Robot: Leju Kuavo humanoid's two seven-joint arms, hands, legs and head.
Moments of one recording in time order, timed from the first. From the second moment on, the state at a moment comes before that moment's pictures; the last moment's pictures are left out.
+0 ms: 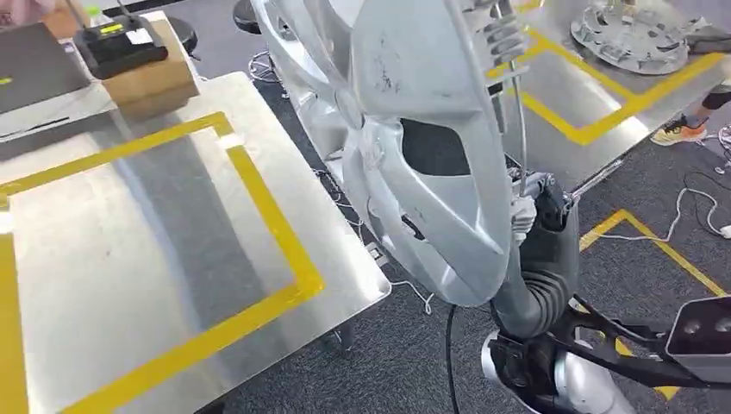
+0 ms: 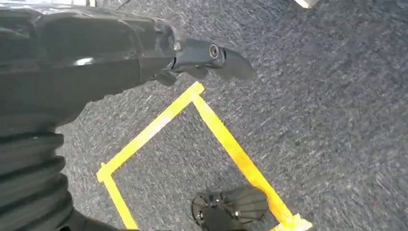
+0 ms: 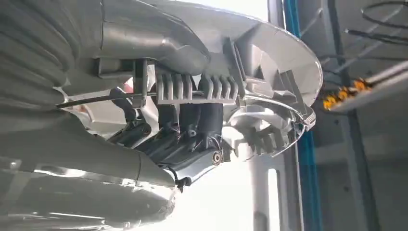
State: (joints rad) left arm -0.13 0.04 -0.87 -0.23 0.49 0.54 -0.17; right arm -0.31 -0.30 0.60 -2.18 -0.41 -0.21 -0.30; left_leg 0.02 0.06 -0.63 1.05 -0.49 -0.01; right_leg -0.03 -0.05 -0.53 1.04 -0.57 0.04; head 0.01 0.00
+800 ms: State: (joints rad) left arm -0.14 0.04 -0.88 -0.23 0.49 0.54 -0.17; right arm -0.32 -0.29 0.60 -2.17 -0.44 -0.21 -0.29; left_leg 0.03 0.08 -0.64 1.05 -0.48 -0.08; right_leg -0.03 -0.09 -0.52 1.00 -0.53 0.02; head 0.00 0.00
